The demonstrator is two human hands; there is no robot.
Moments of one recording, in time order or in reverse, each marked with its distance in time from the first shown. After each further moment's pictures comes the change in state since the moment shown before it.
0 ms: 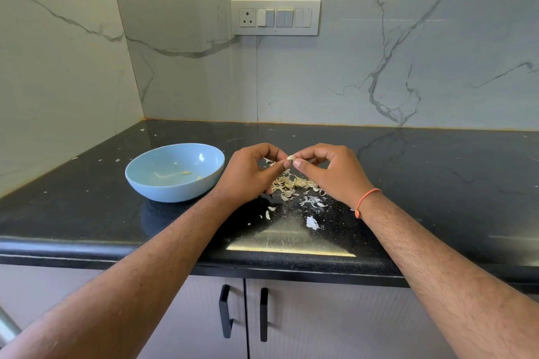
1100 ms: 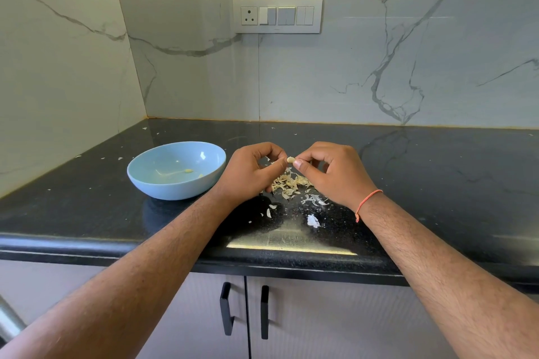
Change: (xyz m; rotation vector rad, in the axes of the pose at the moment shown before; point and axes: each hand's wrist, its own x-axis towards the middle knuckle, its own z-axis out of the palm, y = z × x) left_hand -0.001 0.000 -0.001 -0.004 -0.008 0.040; right_hand -0.002 0.003 0.000 -0.152 0.005 -0.231
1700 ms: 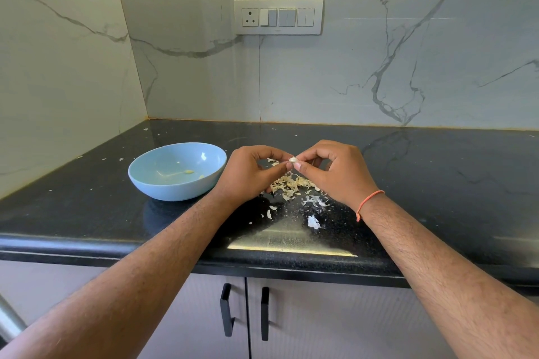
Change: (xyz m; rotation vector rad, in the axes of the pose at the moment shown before) left_hand 0.001 -0.005 0.000 0.043 0.033 0.013; right_hand 0.001 -0.001 -0.002 0.064 0.049 0.028
